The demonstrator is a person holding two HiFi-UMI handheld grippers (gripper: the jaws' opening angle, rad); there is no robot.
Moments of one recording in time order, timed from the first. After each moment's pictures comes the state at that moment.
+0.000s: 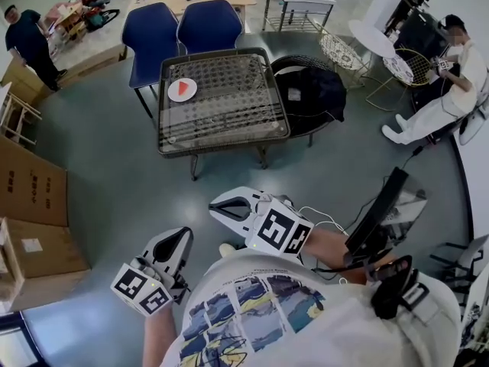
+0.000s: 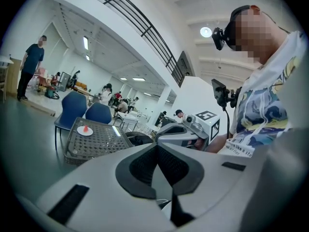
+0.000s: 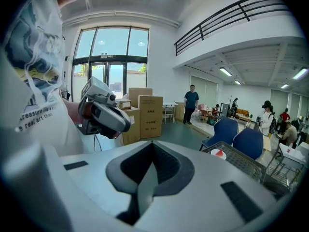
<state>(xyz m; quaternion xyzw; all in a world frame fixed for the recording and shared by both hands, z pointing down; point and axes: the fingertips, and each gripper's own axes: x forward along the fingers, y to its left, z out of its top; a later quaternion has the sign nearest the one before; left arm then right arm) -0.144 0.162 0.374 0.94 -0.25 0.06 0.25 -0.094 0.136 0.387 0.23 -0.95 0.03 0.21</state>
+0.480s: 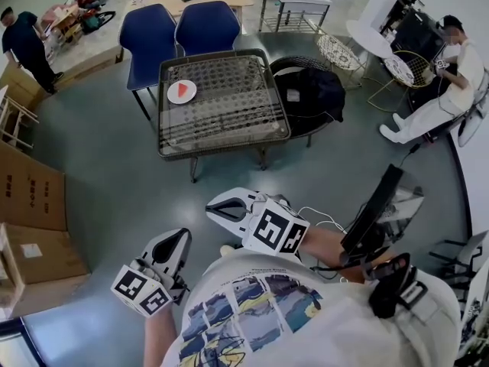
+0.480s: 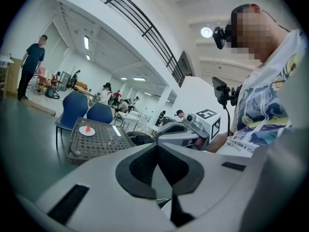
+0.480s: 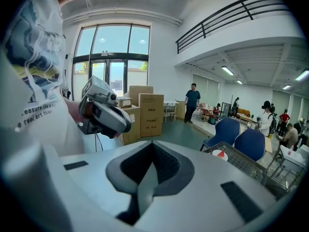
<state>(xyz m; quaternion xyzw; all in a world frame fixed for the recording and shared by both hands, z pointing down) -0.169 0.160 0.379 0.93 -0.25 0.06 0.25 -0.120 0.134 0.390 0.23 -0.95 0.02 0.23</state>
